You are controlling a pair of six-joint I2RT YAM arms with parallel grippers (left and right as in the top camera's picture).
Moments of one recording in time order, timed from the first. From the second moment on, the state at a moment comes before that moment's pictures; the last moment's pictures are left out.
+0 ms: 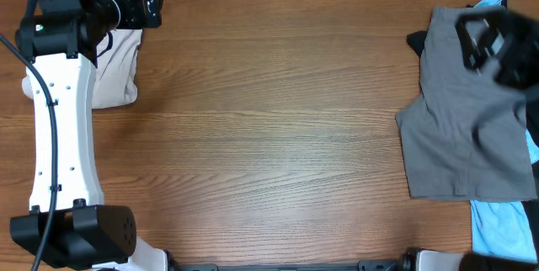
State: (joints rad) left arm 0.13 1.74 1.89 -0.84 0.25 0.04; right arm -0.16 1.48 2.55 -1.64 -0.36 0.24
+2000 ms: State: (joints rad) left arm 0.13 1.77 1.89 -0.85 0.25 0.03; right arm 0.01 0.15 0.23 -0.12 -0.32 0.17
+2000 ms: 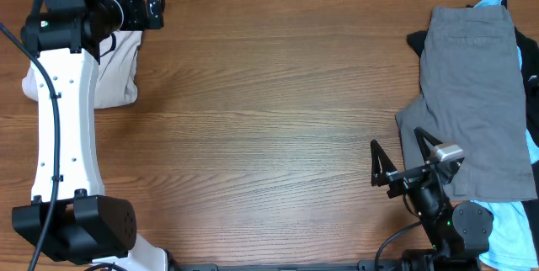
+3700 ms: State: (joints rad) left arm 0.13 1.77 1.89 -0.89 0.25 0.03; right arm 0.01 0.01 0.07 -0.17 -0.23 0.17
